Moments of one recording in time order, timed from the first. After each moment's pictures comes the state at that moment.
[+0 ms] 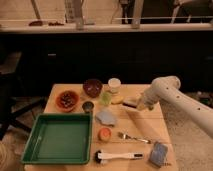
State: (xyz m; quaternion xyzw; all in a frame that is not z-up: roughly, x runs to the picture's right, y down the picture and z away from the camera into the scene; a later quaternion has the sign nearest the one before) arm 0.222 0.087 0.862 -0.22 -0.08 0.21 0.95
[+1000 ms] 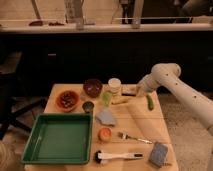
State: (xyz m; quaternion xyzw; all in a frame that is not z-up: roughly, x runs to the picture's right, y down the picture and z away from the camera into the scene) arm 0.208 0.011 0.868 -0.18 -0.13 0.10 0.97
